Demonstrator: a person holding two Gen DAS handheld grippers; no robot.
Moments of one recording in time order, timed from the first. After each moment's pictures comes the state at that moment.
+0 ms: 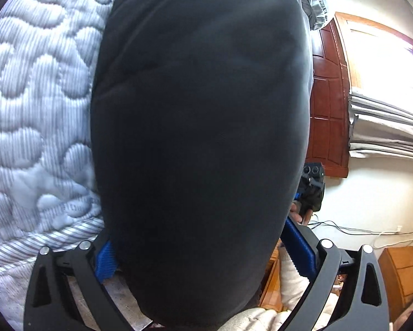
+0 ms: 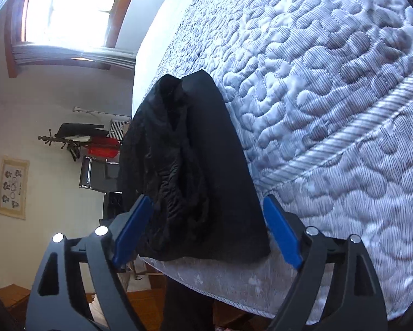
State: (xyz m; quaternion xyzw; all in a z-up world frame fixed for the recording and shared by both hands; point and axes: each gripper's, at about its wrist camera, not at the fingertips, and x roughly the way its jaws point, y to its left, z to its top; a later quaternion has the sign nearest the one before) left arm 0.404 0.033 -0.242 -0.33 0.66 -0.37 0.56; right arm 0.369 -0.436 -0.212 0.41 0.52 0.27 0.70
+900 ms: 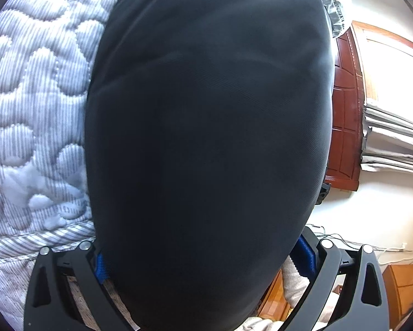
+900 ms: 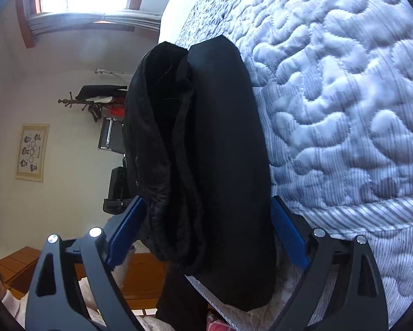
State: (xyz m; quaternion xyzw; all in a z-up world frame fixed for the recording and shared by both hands) left arm 0.409 0.006 -0.252 -0.33 0.68 -0.32 0.57; right arm 0.429 -0.382 -0.230 0.39 0.56 0.35 0.64
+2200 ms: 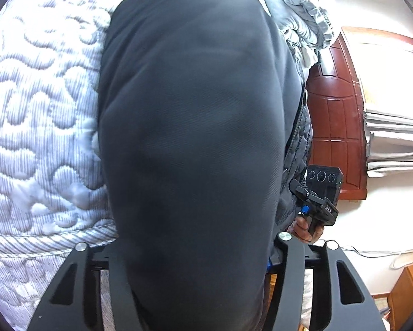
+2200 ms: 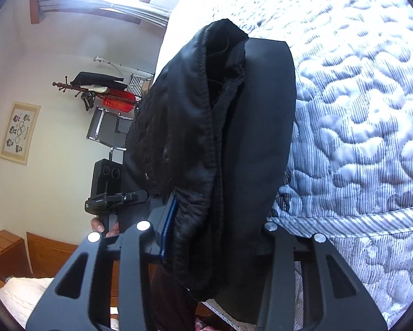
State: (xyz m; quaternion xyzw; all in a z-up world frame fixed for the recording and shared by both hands) left arm 0.413 -0.037 -0.211 -0.32 0.63 -0.31 0.63; right arm 0.427 -0.315 -0.187 0.33 0.55 0.34 0.69
